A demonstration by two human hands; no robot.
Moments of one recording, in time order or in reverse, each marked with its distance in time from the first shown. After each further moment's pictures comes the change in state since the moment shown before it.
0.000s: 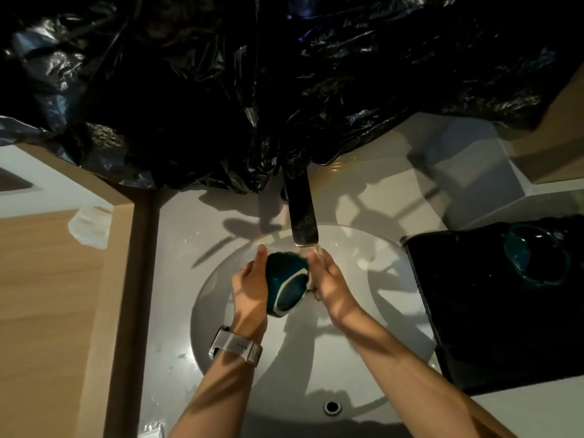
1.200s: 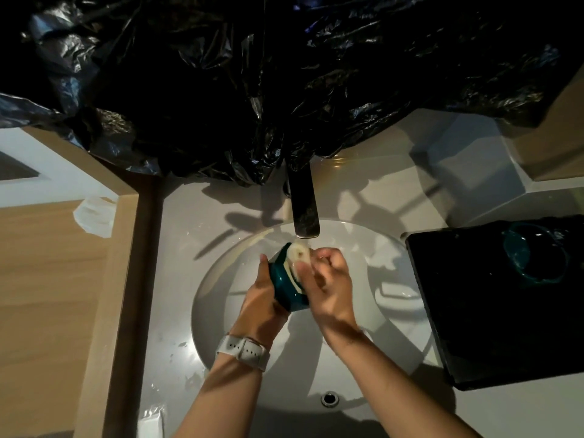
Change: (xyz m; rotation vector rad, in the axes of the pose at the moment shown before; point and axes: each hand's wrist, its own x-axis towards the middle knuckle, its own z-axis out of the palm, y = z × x) left_hand -0.014 -0.017 -0.004 -0.471 -0.366 -0.338; right_hand -0.036 0.000 0.008 -0.313 0.197 -0.384
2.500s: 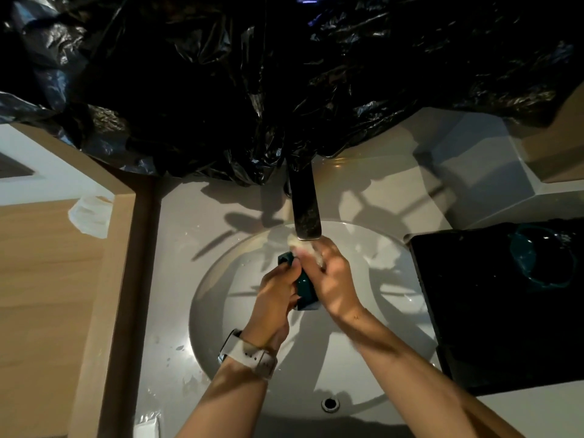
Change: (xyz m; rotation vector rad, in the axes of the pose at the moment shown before) left_hand -0.001 -0.007 0.007 0.365 -0.100 0.224; right_hand 0.034 0.012 -0.001 0.052 -0.107 0.003
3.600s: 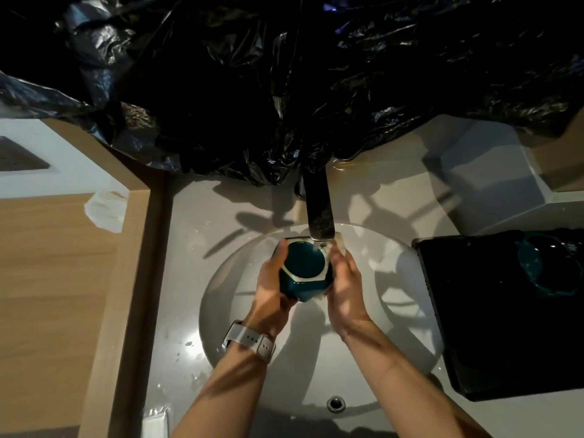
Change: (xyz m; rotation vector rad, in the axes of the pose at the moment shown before) left_hand 0.014 0.005 -0.015 -0.302 0.015 -0.101; right_hand -0.008 -0.008 0.014 0.668 0.236 0.475
